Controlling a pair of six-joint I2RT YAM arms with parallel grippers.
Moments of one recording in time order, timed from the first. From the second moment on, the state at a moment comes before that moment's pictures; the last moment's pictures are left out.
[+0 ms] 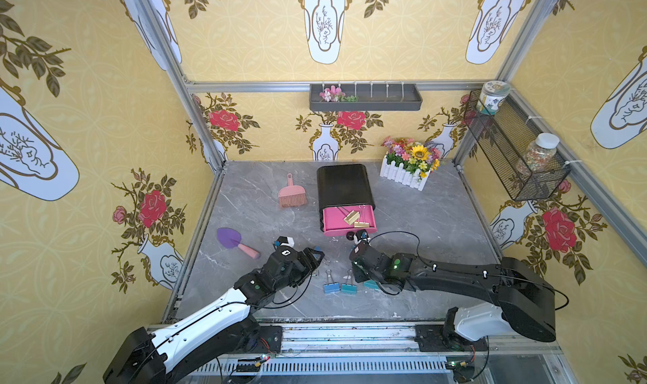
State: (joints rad) left arm -0.76 0.85 0.34 -0.12 0.05 -1.33; right arm 1.04 1.43 0.77 -0.35 0.29 0.67
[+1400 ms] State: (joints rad) left arm -0.76 0.82 0.40 -0.11 0.01 -1.32; right arm 0.72 1.44 1.11 -0.16 -0.14 0.65
